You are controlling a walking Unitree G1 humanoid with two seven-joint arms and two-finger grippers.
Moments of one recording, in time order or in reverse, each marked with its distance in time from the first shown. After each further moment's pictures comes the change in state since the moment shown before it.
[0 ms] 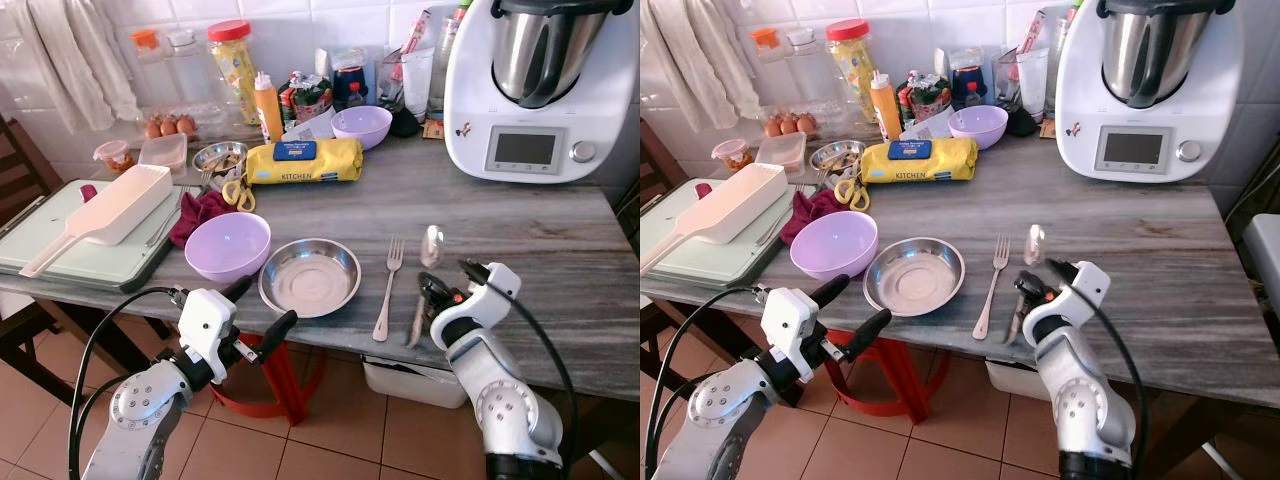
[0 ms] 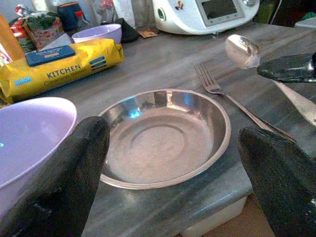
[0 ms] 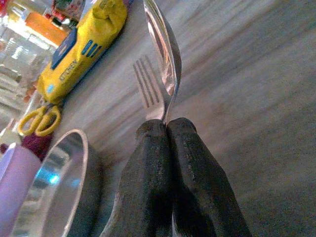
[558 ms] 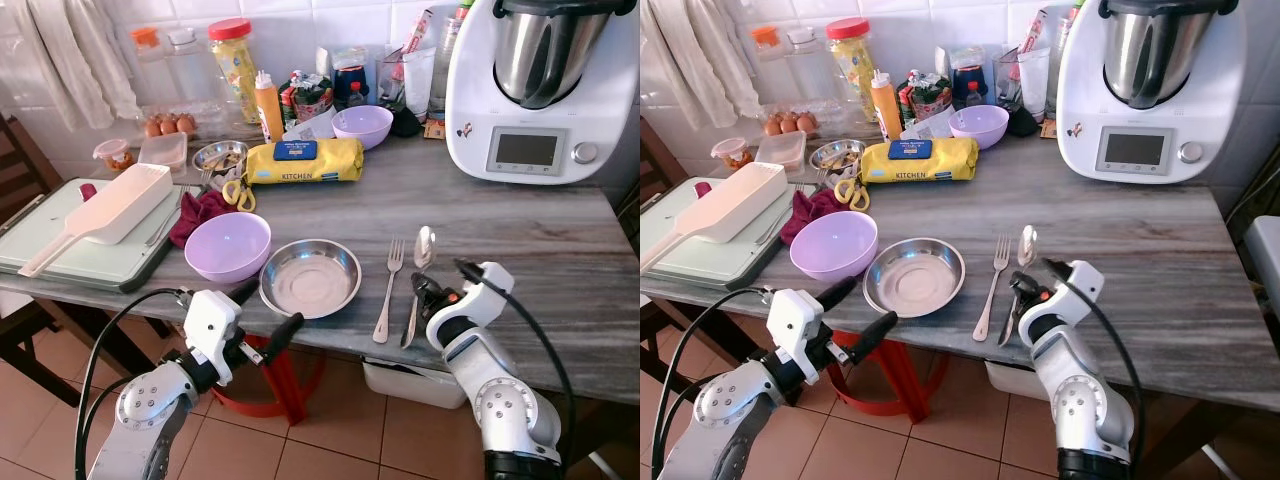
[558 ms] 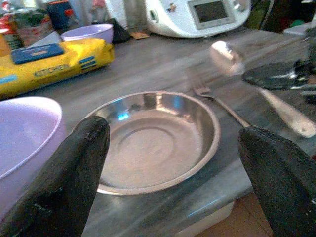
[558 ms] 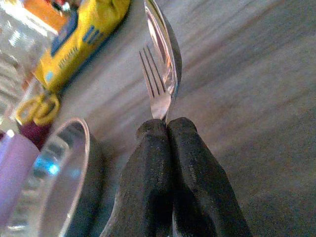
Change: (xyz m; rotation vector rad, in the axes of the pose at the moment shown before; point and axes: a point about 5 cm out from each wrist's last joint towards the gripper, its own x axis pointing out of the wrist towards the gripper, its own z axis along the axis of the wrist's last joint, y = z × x) left arm 0.004 -0.007 0.000 -0.029 -0.016 -0.050; right arm 0.000 0.001 -0.004 -0.053 0.038 -0.014
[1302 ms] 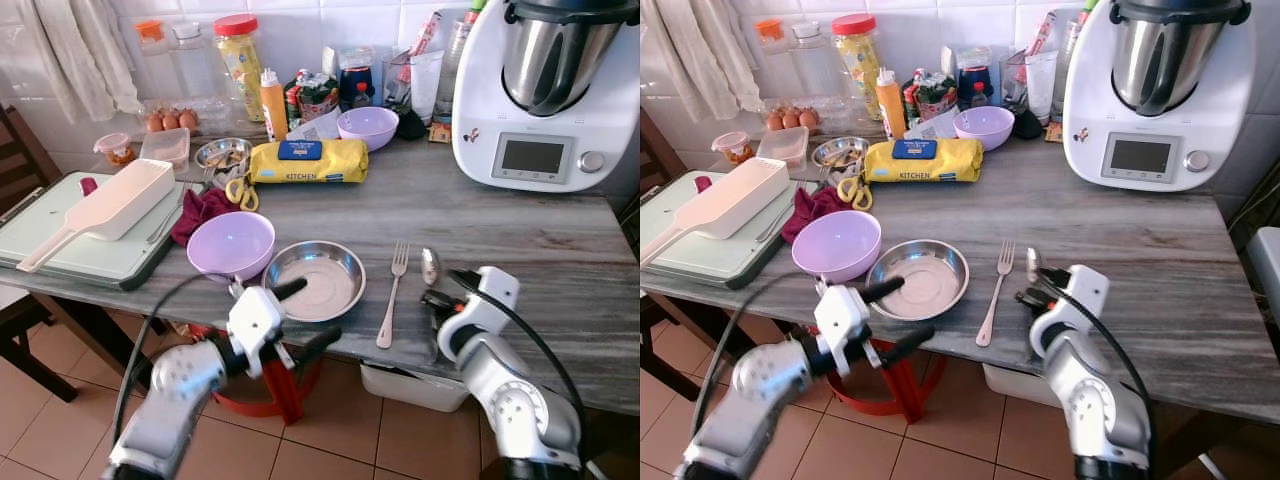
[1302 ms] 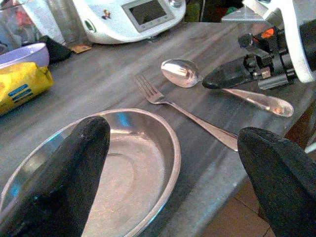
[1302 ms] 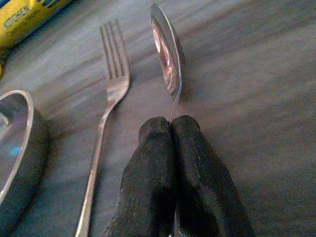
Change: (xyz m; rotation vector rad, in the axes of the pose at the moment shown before) left arm 0.034 -0.009 -0.001 0.159 0.008 -0.273; right arm -0.010 -0.021 0.009 -0.156 0.043 -0.147
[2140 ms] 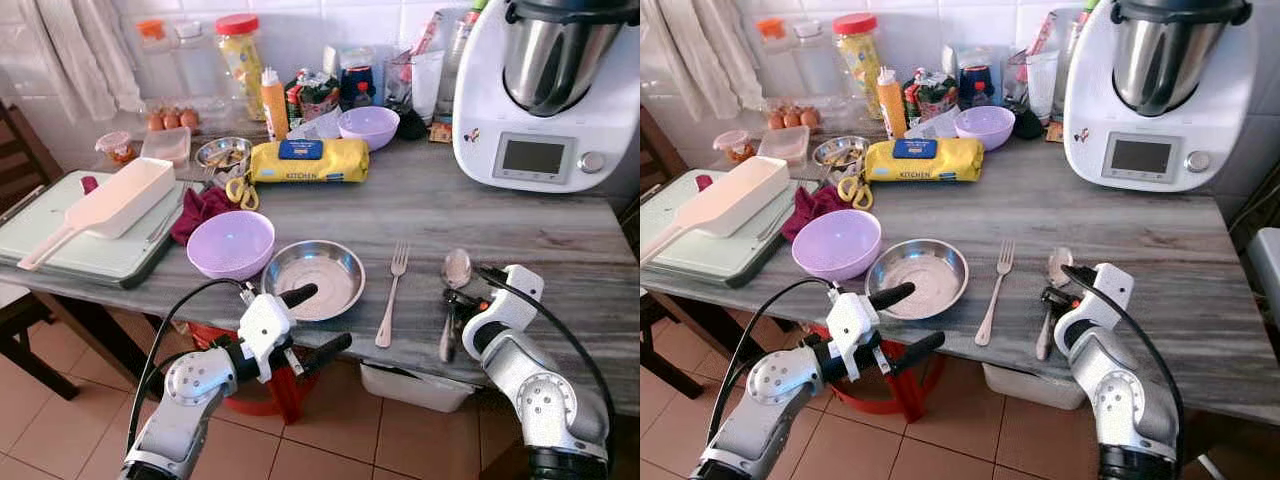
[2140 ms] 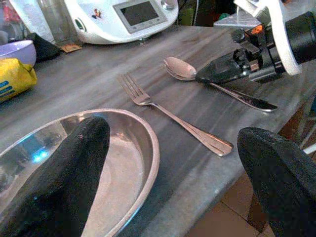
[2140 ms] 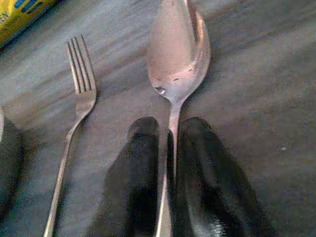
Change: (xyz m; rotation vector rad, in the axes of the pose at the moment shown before) left arm 0.009 -0.011 -0.007 -0.044 -0.026 0.013; right arm 0.004 -0.018 0.016 0.018 0.037 0.003
